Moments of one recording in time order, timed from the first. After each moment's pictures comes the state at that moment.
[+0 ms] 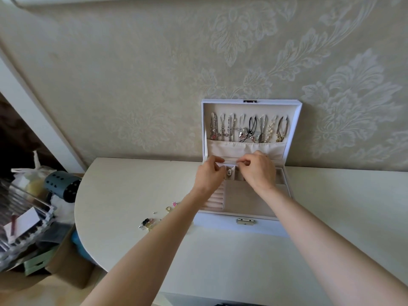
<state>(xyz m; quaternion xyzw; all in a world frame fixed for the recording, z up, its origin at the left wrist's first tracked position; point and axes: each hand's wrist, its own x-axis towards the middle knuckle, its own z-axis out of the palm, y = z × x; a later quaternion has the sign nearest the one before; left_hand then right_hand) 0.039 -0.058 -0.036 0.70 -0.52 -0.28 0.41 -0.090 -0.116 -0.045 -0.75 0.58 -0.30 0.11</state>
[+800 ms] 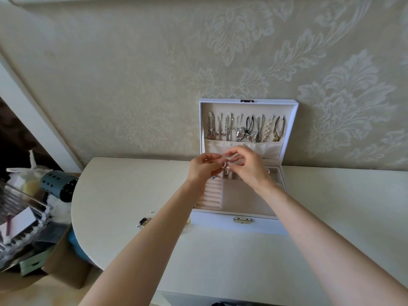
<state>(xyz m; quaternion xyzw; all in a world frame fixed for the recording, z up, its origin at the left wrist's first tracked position) 0.049 -0.061 -0.028 0.52 -0.35 -0.52 0.58 -0.089 -0.105 -0.030 -0.74 0.41 -0.39 0.36</state>
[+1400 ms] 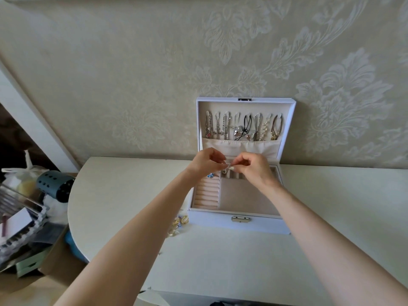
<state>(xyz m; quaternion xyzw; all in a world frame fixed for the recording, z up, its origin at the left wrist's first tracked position) 0.057 -0.079 -0.020 0.61 -0.55 -0.41 0.39 -0.104 -0.105 -0.031 -0.71 0.47 -0.36 0.39</state>
